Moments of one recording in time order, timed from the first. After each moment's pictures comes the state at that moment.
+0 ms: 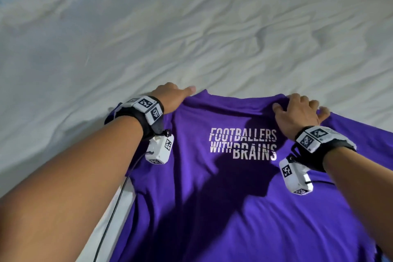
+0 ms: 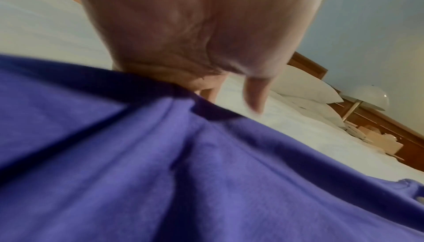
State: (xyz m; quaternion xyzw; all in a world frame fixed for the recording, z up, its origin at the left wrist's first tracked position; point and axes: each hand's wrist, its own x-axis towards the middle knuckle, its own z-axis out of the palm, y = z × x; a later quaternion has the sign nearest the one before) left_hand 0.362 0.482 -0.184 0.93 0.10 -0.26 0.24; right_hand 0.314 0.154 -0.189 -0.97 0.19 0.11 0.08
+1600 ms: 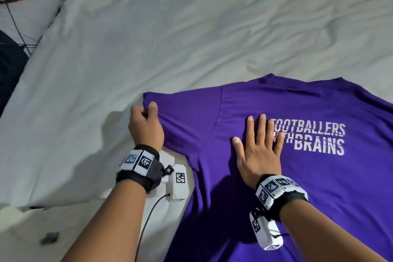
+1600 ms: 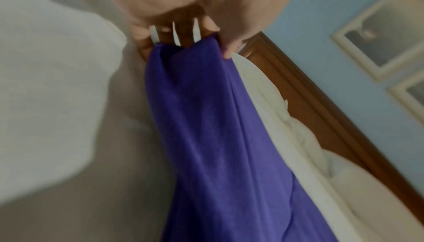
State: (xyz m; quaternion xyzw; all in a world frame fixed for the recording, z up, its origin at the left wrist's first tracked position) left_hand 0.207 0.626 -0.193 0.78 0.40 0.17 0.45; right_hand 0.182 0.366 -0.244 -0.98 -0.02 0.14 0.12
